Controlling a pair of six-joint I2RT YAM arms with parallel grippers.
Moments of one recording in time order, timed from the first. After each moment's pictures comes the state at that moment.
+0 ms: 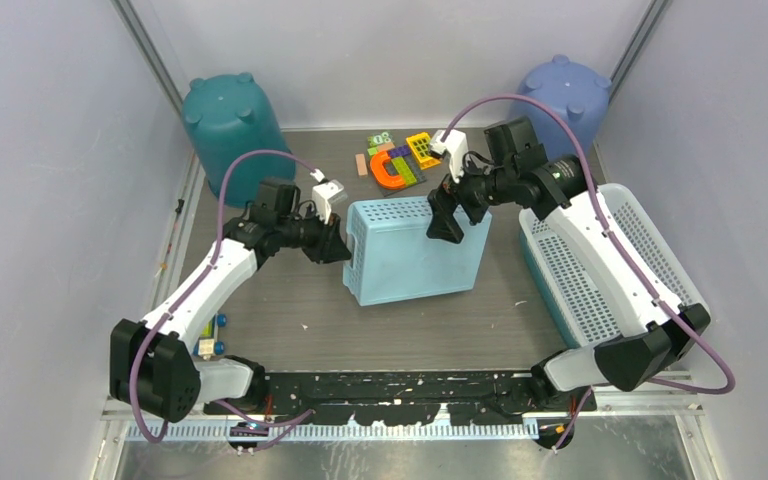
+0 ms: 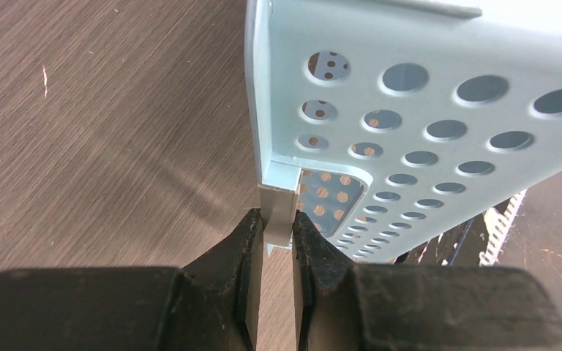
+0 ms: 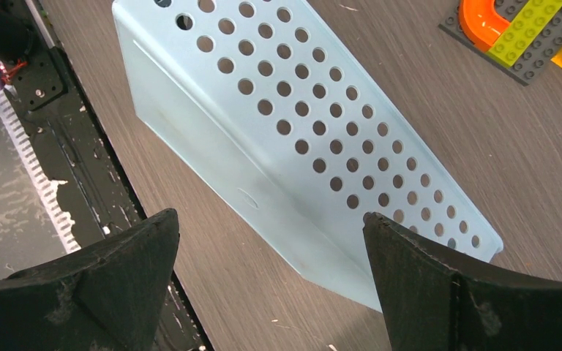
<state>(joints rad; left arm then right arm) -0.34 1.25 0.97 -0.49 0.67 0.15 0.48 1.42 1.62 -1.01 -0.51 -0.35</state>
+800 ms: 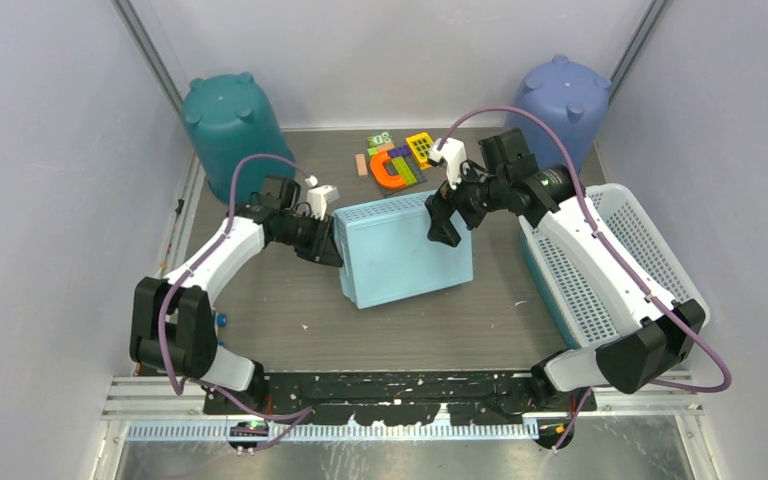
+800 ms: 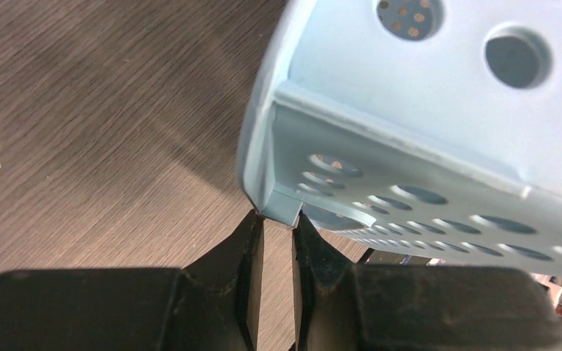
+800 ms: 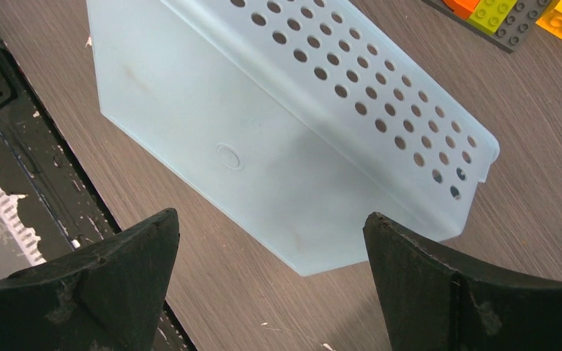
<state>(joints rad) -0.26 1.45 1.04 -0.65 0.68 0.08 0.48 1.40 1.49 -0.91 -0.43 -0.32</state>
